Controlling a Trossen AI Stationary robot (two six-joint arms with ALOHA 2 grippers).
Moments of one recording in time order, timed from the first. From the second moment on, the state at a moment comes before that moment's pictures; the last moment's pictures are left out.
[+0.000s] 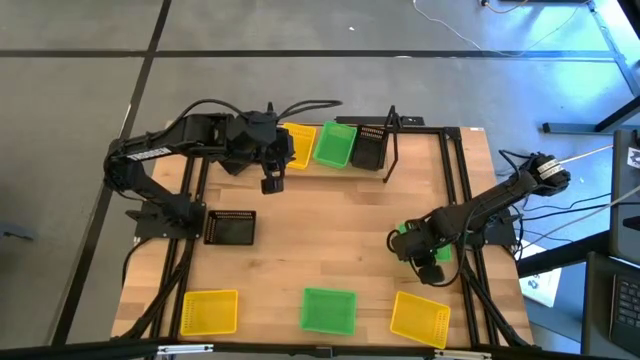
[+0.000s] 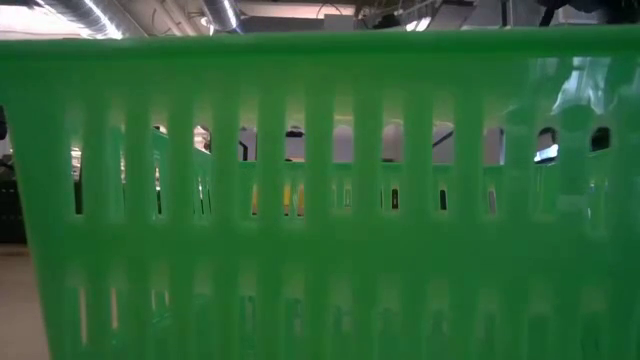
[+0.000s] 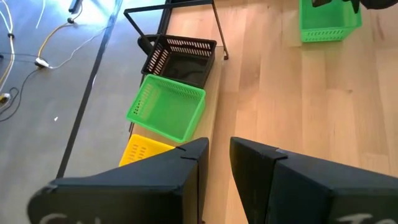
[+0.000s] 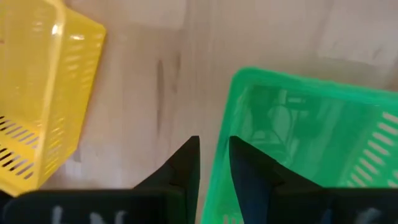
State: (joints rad) left arm 0.08 1.44 1.79 -1.04 -0.30 0.13; right arm 0.44 1.34 0.80 -0.90 -0.20 0.31
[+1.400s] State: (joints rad) left arm 0.08 1.44 1.79 -1.04 -0.30 0.08; right arm 0.35 1.34 1.21 -1.22 -0.03 0.05
